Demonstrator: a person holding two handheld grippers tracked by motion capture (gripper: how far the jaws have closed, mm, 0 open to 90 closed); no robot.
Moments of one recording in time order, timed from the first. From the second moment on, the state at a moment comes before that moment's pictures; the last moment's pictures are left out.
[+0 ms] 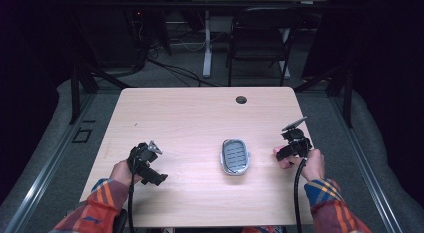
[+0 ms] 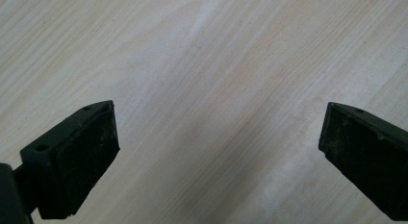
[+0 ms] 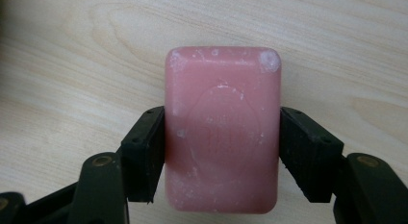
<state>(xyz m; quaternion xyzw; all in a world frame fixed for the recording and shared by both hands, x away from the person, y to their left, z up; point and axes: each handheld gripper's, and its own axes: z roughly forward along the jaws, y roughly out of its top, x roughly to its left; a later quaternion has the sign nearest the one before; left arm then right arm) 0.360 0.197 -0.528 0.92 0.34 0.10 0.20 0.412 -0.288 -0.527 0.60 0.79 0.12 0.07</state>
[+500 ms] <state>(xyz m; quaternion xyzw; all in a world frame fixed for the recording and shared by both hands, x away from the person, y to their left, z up) 0.361 0.197 -0.529 0.92 0.34 0.10 0.19 0.409 -0.286 -0.515 0.59 0.79 0.13 0.07</state>
